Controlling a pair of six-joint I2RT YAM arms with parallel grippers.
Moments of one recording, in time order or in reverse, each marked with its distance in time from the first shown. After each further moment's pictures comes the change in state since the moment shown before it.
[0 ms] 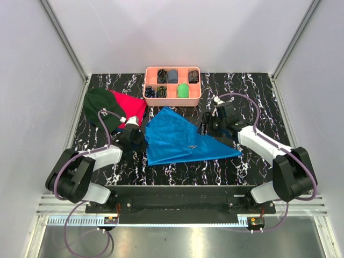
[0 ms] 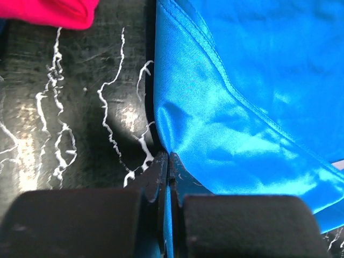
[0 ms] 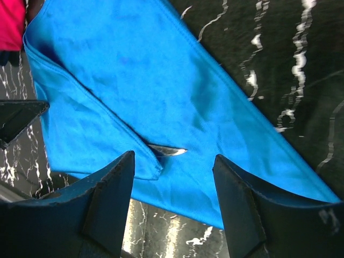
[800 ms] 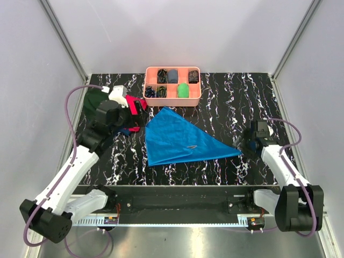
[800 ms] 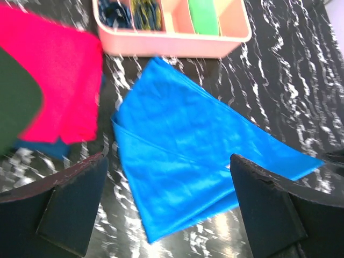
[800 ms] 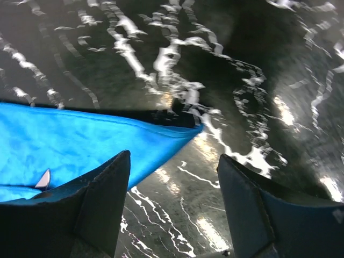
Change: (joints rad) left arm 0.002 -0.421 0.493 -0.584 -0.012 0.229; right arm -0.369 -0.323 -0.256 -0.304 0.219 0.222
